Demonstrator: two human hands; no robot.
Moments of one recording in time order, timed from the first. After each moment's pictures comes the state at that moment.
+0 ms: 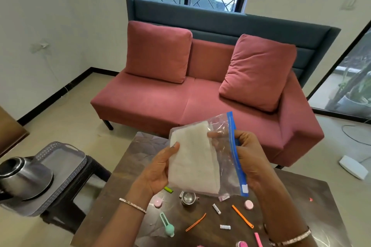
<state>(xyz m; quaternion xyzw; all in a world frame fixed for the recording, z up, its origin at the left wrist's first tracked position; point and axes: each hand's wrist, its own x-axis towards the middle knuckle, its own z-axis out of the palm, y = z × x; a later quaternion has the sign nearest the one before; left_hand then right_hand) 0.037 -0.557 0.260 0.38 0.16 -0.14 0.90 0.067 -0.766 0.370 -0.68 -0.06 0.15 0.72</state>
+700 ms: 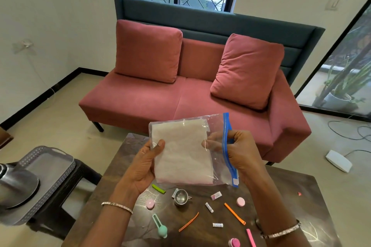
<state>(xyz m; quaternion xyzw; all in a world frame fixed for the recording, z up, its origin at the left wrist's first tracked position) 0.042 -0.545 0.262 0.43 0.11 -0.05 0.89 0.081 -0.776 0.367 -0.76 -0.04 0.10 0.64</state>
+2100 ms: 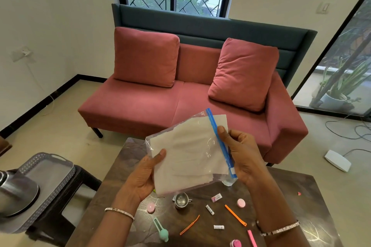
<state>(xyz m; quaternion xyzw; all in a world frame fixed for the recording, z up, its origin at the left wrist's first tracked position) 0.030 -0.549 0.255 0.40 0.15 -0.11 0.90 0.076 -0.783 0.364 -0.64 0.04 0.10 0.76</state>
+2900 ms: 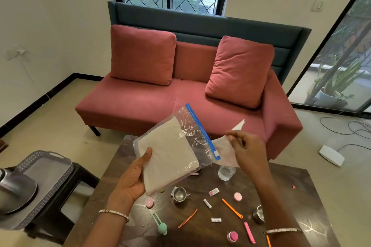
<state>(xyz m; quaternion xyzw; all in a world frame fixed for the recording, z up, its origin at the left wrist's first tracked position) 0.009 -0.540 0.248 0.30 0.26 -0.10 0.91 0.071 -0.821 0.341 -0.90 -0.04 -0.10 0.43</state>
